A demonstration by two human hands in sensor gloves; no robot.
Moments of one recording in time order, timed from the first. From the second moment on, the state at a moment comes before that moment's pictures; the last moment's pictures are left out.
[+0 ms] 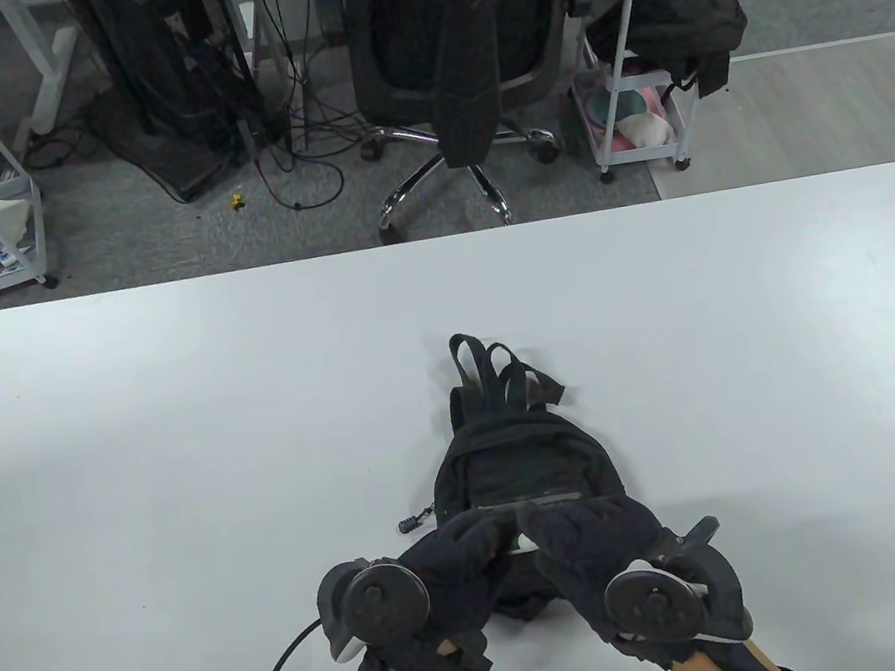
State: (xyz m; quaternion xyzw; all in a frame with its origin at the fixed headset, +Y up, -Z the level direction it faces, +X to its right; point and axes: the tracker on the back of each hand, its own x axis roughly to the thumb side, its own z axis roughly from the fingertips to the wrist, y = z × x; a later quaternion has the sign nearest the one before) left_hand -0.104 -0.703 -0.182 0.07 -0.30 0.41 0.86; right_hand 0.114 -0.652 -0.156 0.24 -0.18 0.93 0.21
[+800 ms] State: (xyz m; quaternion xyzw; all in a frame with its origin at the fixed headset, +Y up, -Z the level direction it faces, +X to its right) left_hand -0.114 -0.707 -0.193 0.10 -0.20 0.23 0.95; right_hand 0.115 -0.672 -0.174 0.22 -0.12 0.96 0.15
